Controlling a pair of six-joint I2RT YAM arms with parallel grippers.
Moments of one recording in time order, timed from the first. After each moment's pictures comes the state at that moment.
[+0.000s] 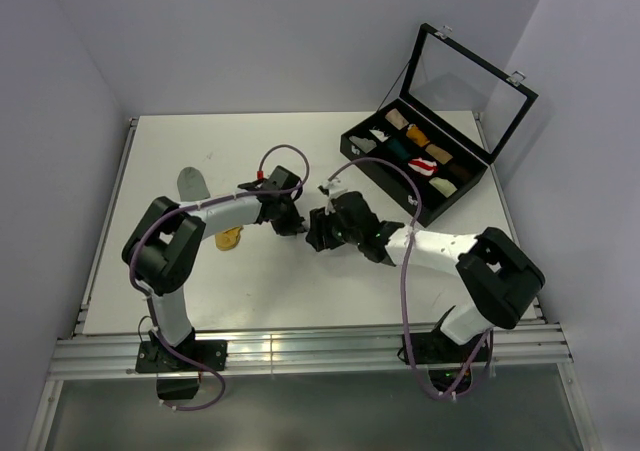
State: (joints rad) left arm -0.63 1.85 1.16 -0.38 0.00 -1.00; right arm 0.72 1.52 0.74 0.17 -0.12 0.41
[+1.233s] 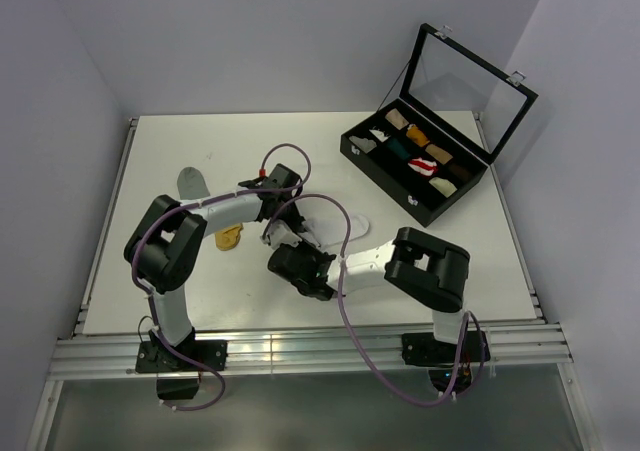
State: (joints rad) left arm -0.63 1.87 1.18 -0.40 0.03 -0.96; right arm 1.18 1.88 0.93 0.09 0.80 0.01
